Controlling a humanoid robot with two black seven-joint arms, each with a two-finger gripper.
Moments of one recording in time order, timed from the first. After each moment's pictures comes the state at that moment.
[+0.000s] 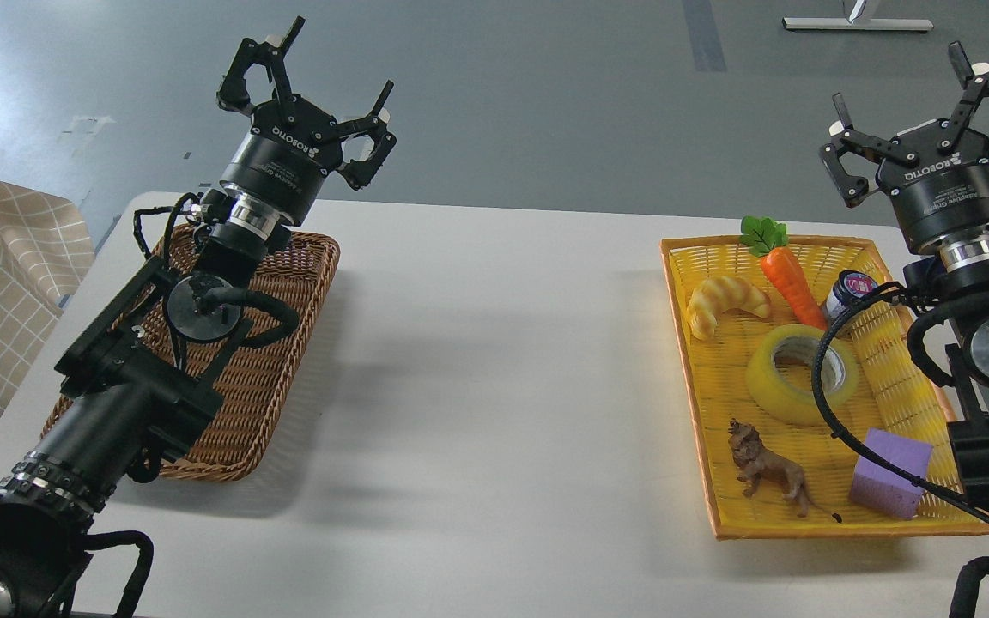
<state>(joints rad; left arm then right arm) -0.58 0.19 -1.18 -1.02 0.08 -0.49 -0.18 0.51 -0.18 1.56 0.97 -0.15 0.49 -0.08</state>
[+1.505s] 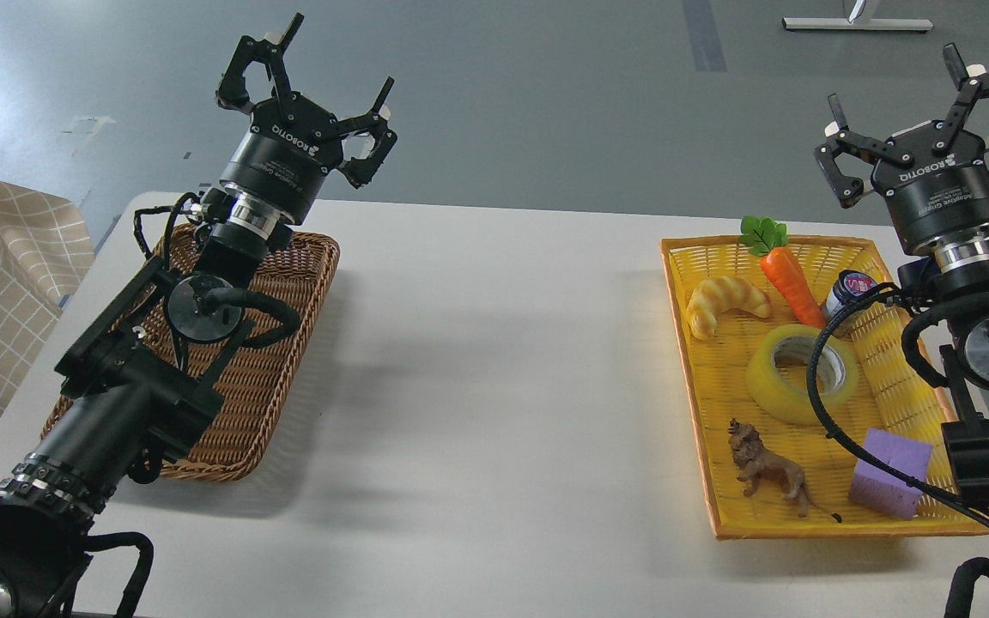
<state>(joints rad) -0.58 0.19 -1.18 -1.03 0.08 -0.49 -0.19 0.51 -0.17 1.56 0.98 -0.15 0.49 -0.08</state>
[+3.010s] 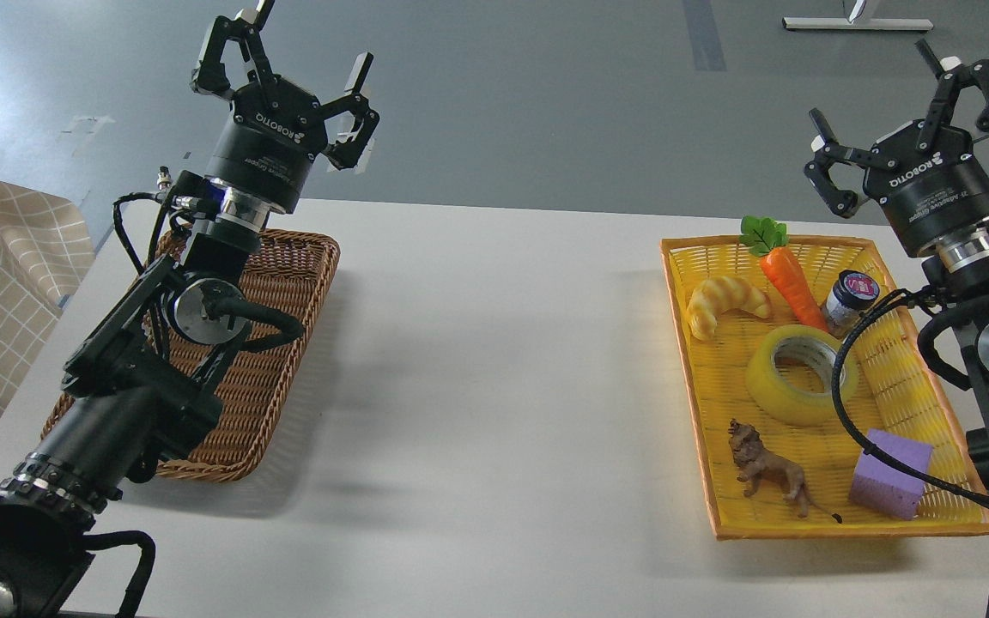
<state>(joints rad) -0.58 0.19 -1.19 -1.03 0.32 -0.49 -0.39 0.51 -0.31 1.43 1.02 -0.35 0.49 -0.06</state>
